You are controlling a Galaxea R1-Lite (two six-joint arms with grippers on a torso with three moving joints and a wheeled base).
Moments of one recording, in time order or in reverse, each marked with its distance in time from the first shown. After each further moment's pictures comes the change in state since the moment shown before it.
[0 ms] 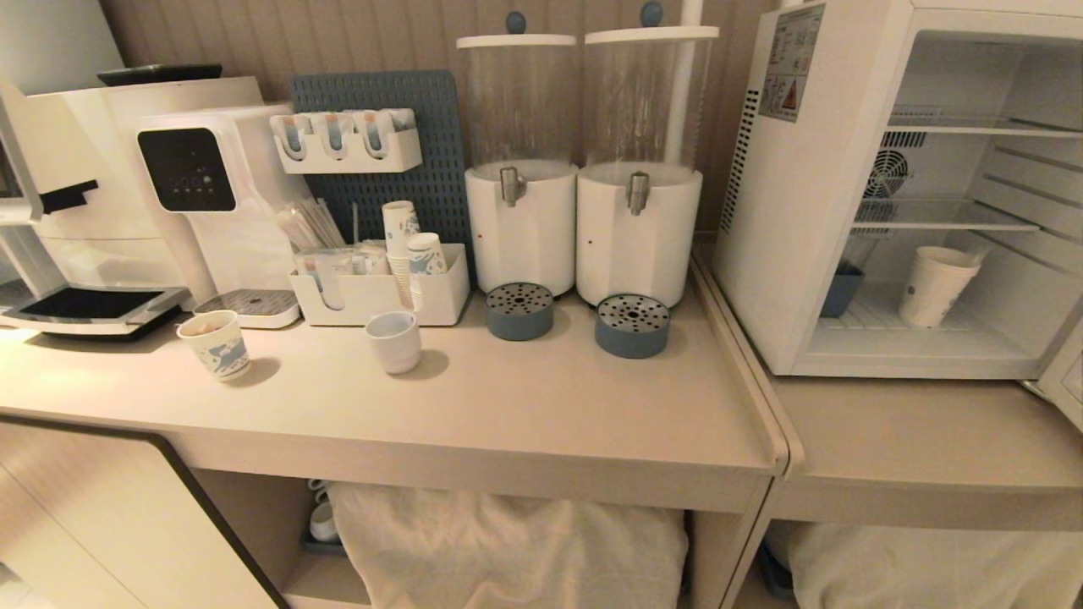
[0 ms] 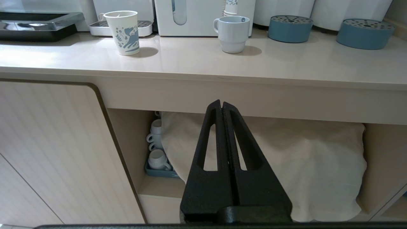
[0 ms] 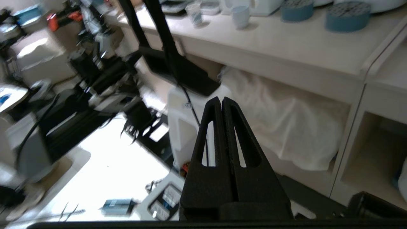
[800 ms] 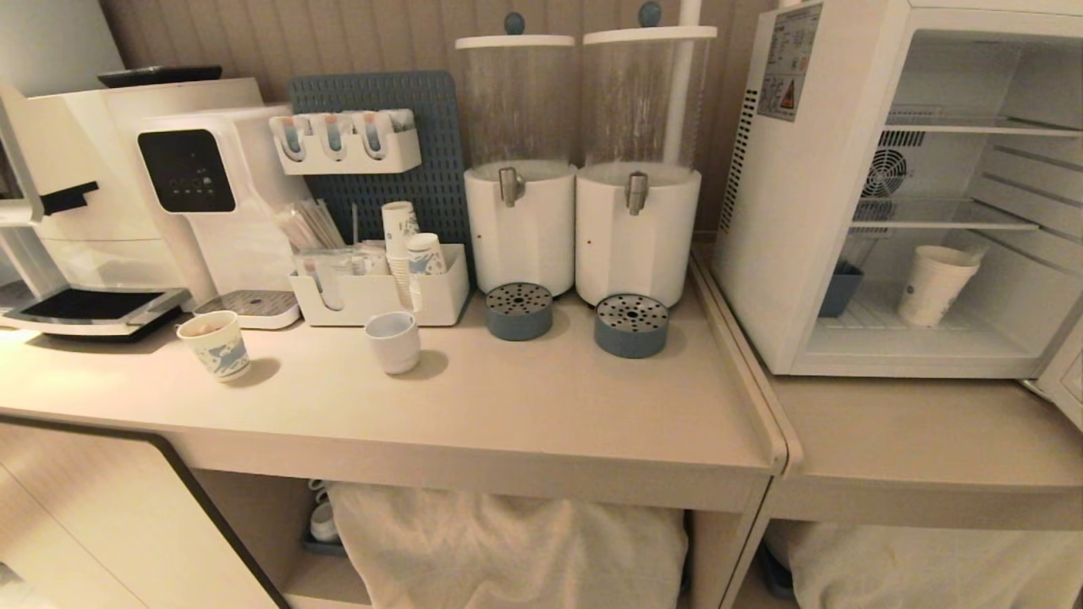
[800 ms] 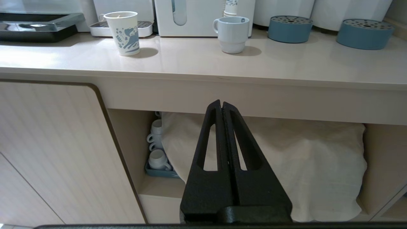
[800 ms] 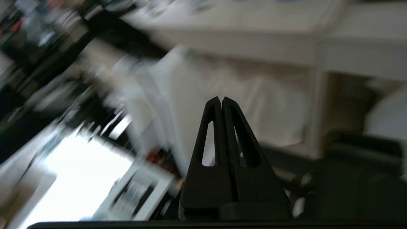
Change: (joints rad) left arm 0.000 0.000 0.000 0.000 0.000 -0.001; right arm 0.006 -0.243 0.250 0.022 -0.236 0.016
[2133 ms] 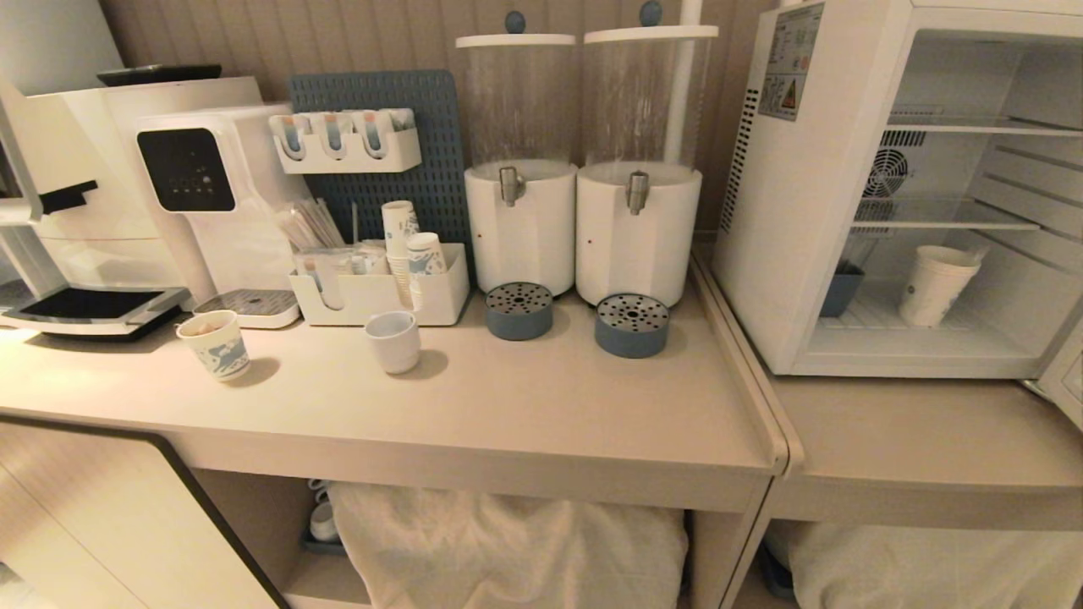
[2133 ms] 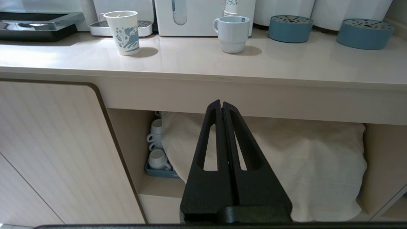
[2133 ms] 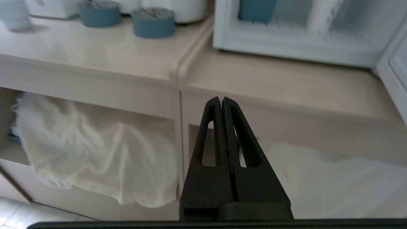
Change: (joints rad) left arm 0.000 0.000 0.000 0.000 0.000 0.000; right arm -0.001 -0.006 1.123 -1.212 -0.418 -0.302
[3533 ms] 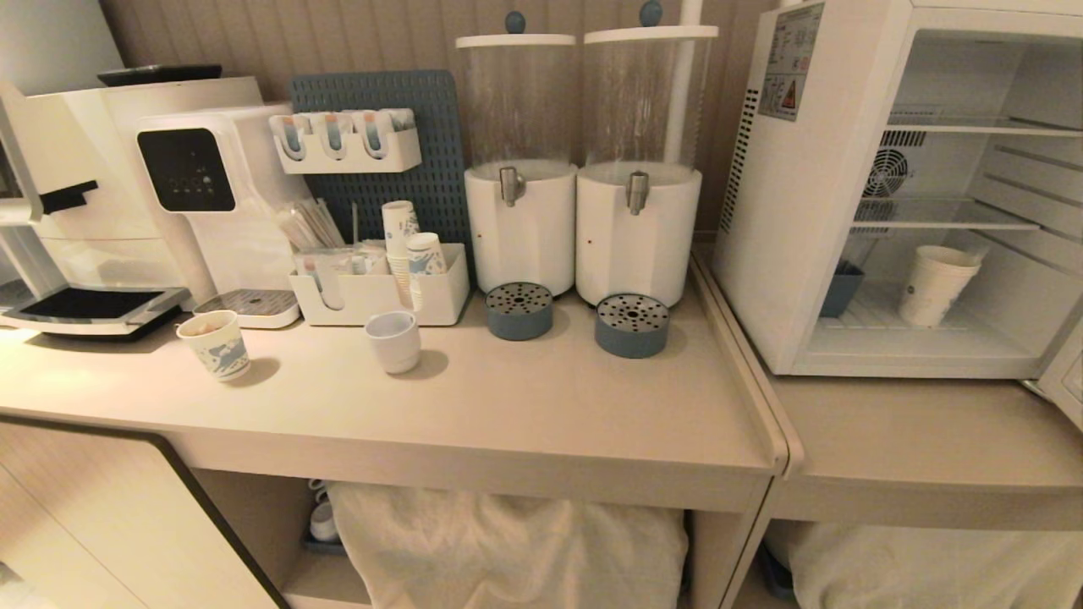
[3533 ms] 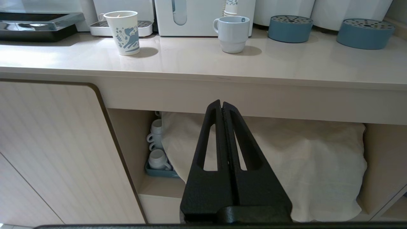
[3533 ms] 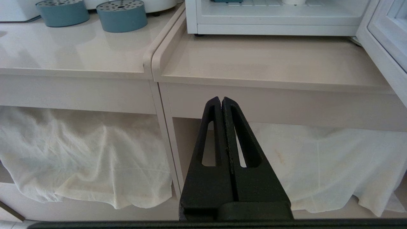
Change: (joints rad) left arm 0.000 0.000 0.000 0.000 0.000 0.001; right arm 0.000 0.000 0.071 -0.049 -0.105 0.061
